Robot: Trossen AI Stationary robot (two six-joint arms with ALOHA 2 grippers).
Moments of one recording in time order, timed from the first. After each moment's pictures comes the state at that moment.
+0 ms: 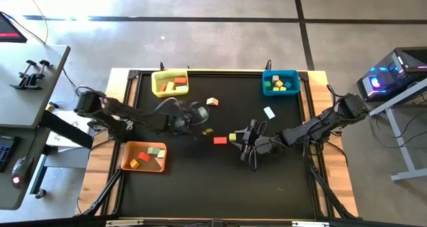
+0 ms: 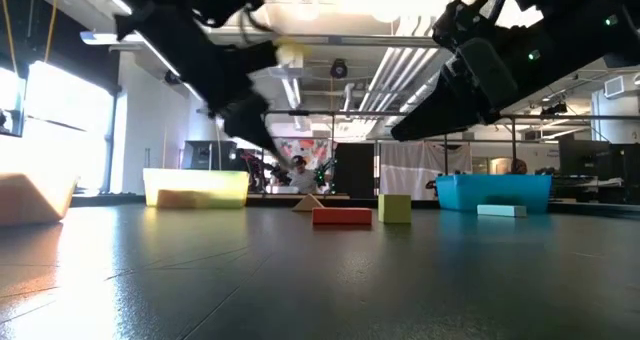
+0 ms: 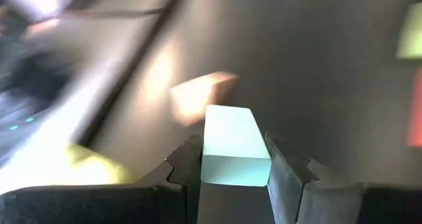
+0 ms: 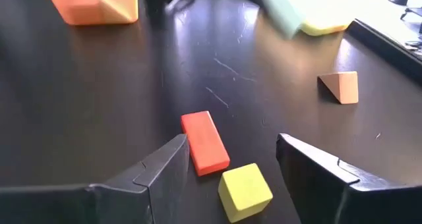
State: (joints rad) left arm -0.10 1.58 0.82 -0.09 -0.74 -0.09; right arm 0.33 1.52 0.56 0.41 0.59 0.23
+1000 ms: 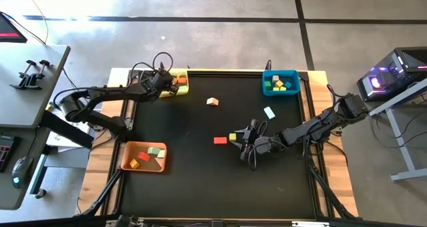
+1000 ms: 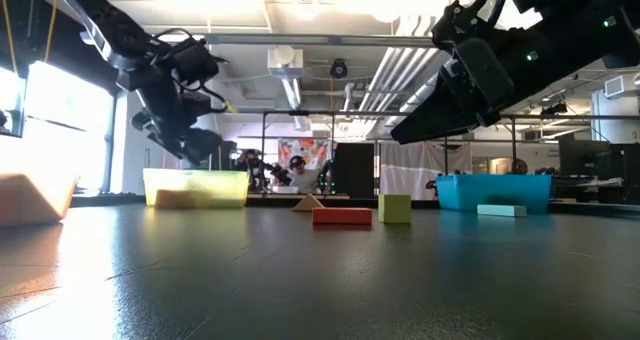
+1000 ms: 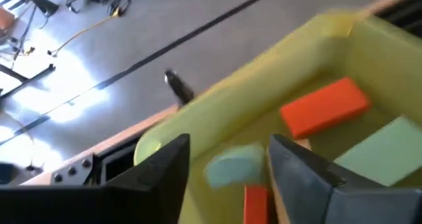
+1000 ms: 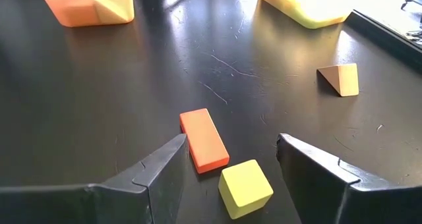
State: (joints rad) left arm 0.67 1.37 0.60 -0.05 -0.68 -0.12; right arm 0.33 1.52 0.56 0.40 0.59 0.27
